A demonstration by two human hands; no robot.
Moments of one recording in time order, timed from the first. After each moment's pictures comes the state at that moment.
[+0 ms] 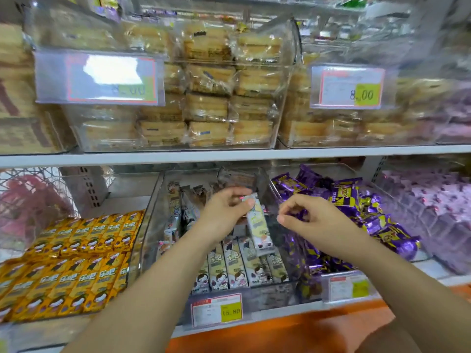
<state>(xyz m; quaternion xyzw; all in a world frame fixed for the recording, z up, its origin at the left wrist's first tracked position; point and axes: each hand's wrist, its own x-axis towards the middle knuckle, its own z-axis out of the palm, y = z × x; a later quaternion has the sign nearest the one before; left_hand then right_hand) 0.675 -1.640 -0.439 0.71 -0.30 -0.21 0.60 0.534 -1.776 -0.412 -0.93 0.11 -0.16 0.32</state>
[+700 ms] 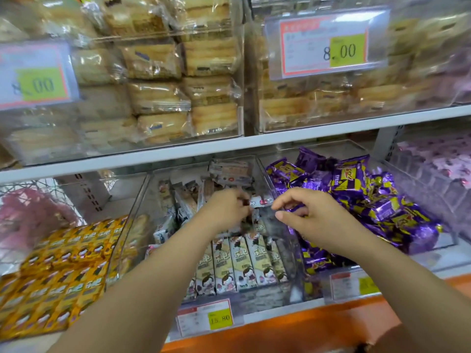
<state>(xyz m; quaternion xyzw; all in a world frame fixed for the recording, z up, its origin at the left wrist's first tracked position) 0.694 -1.687 -0.443 0.89 -0.37 -0.14 0.22 0.538 -1.805 -0.438 -0.89 0.08 -0.18 0.41</state>
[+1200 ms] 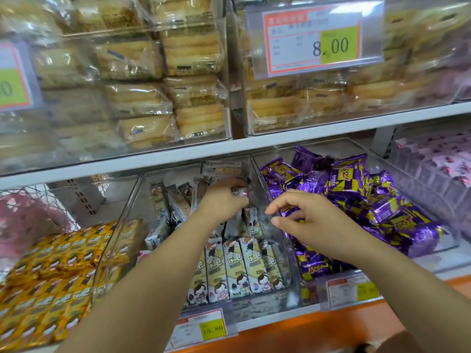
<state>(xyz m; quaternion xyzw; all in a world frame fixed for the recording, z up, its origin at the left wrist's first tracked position) 0.712 -1.710 -0.449 0.88 -0.38 -0.07 0.28 0.538 -1.812 -0.440 -0.89 0.05 -0.16 0.43</state>
